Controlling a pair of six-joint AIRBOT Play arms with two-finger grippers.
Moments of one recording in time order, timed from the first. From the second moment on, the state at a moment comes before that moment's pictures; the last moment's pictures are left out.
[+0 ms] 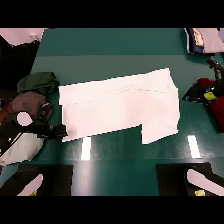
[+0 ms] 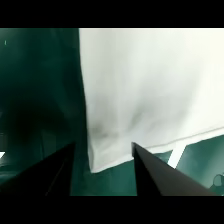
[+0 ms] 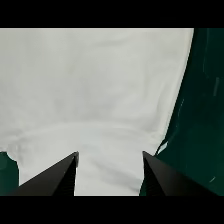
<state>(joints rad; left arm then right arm) -0.04 -0.91 0.51 1.25 -1.09 -1.63 -0.28 -1.18 1.16 -1.22 1.40 1.39</state>
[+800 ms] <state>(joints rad) -0.04 -0.91 0.63 1.22 -1.07 -1.55 -0.28 -1.18 0.96 -1.27 1.48 1.39</state>
